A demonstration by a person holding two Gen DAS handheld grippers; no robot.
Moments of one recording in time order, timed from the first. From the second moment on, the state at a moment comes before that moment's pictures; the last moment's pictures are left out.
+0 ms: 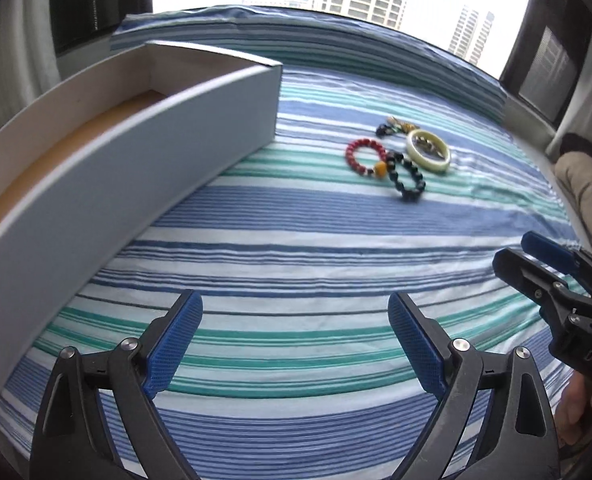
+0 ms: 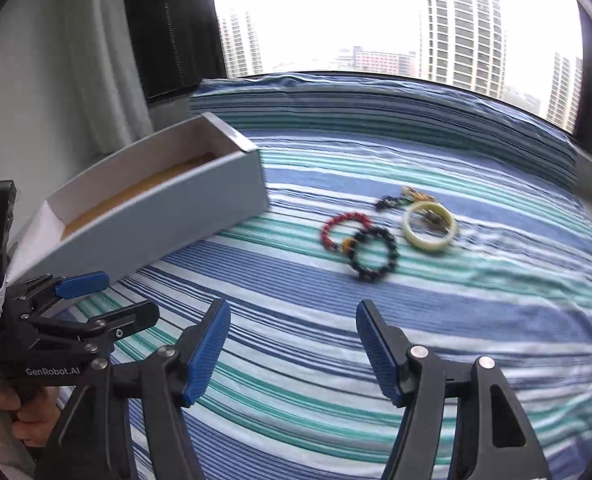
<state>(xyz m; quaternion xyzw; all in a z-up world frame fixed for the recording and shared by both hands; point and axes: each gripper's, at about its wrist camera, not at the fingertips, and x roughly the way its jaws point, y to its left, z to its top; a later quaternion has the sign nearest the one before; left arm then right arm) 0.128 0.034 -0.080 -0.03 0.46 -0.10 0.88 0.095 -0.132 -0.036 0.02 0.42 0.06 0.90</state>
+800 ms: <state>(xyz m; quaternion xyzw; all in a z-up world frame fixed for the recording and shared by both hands) 0.126 0.013 -0.119 0.01 0.48 -0.07 0.88 0.067 -0.175 -0.084 0.06 0.46 0.00 0.89</state>
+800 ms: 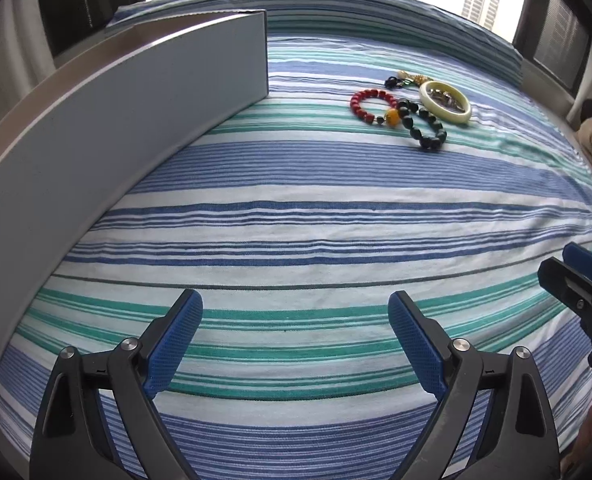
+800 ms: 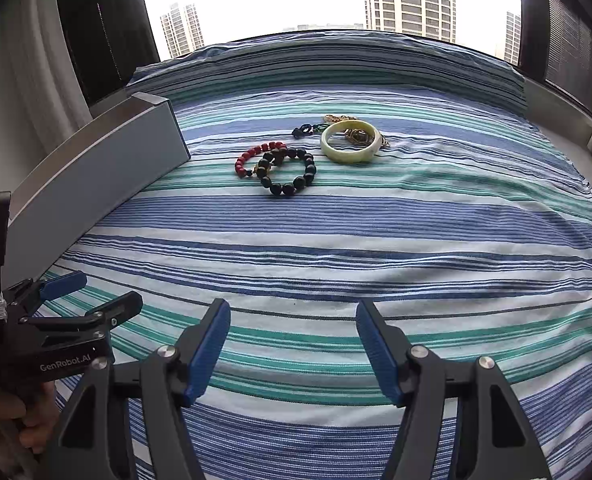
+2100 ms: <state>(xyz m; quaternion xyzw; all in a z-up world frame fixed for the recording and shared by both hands) 0.136 0.020 -0.136 0.02 0.45 -0.06 0.89 0.236 -0.147 -0.107 -0.01 0.50 0.12 0.86</state>
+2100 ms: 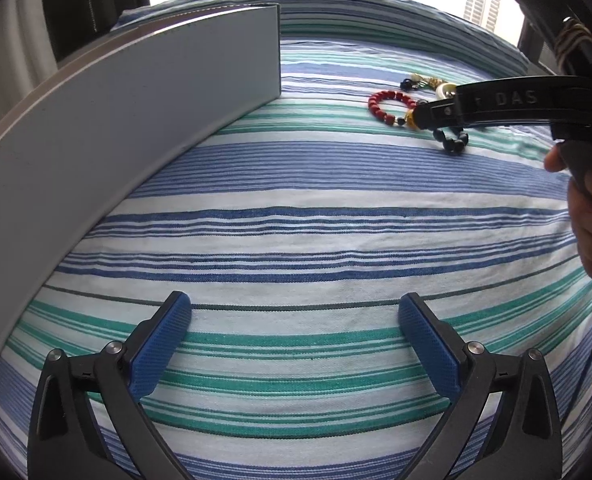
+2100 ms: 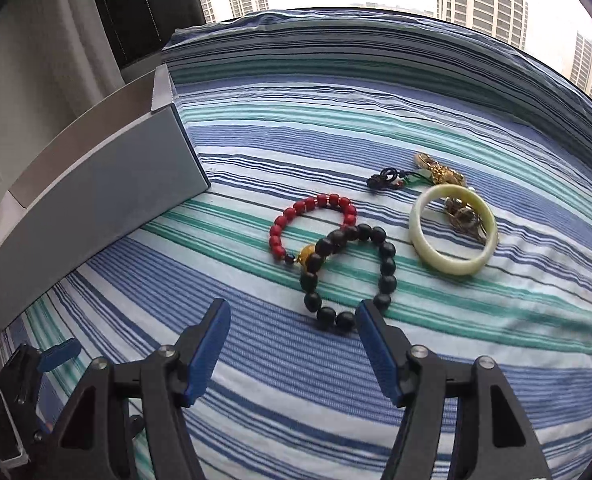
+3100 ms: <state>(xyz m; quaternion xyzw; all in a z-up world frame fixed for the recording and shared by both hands) 0.285 -0.094 -0.108 0.16 0.45 -0.30 0.83 0.089 -0.215 -0.086 0.13 0.49 0.09 0.86</state>
